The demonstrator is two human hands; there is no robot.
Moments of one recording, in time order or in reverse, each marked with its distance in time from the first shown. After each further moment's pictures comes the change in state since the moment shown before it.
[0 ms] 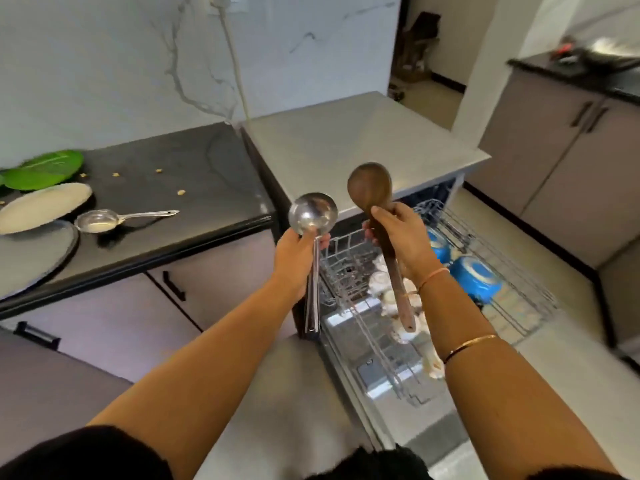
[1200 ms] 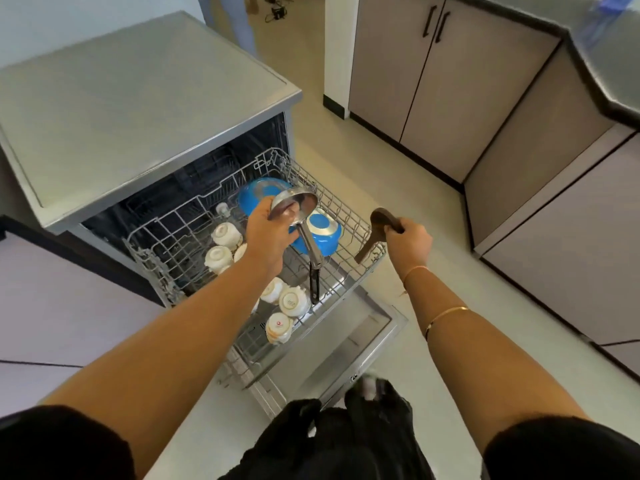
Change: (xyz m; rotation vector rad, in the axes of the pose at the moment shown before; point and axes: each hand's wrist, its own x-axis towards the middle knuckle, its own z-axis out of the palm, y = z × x) left_hand -0.029 -0.085 0.360 -0.023 -0.211 -0.119; right_hand 0.022 0.106 -0.403 -0.604 0.545 0.268
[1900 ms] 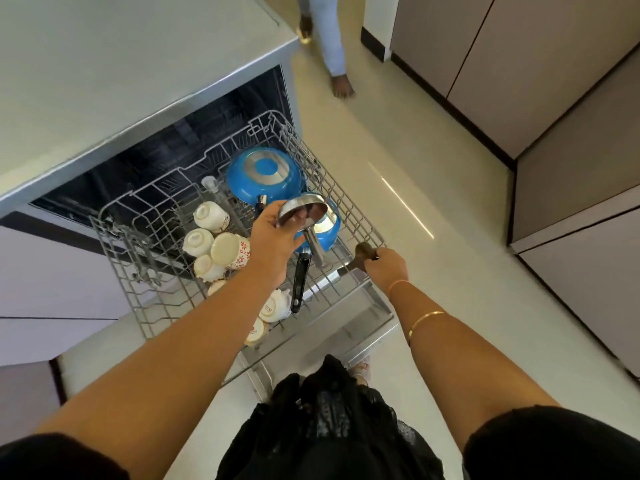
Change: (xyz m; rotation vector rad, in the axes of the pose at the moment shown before) left_hand 0.083 -0.059 0.068 0.016 0.097 -0.127; right_hand 0.108 0.074 0.067 -0.340 -0.586 0.161
